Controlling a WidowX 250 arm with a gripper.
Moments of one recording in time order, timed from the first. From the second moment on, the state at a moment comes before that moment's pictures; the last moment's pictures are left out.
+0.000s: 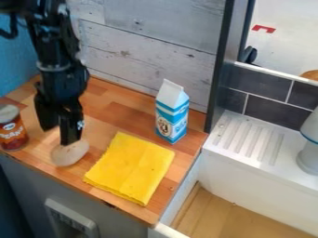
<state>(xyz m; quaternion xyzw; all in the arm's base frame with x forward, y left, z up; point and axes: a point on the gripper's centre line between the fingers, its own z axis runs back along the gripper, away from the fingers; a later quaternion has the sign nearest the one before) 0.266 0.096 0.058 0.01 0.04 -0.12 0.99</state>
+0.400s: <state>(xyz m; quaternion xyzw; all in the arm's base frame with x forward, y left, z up) 0.224 0.129 0.102 0.05 0.05 -0.13 0.99</state>
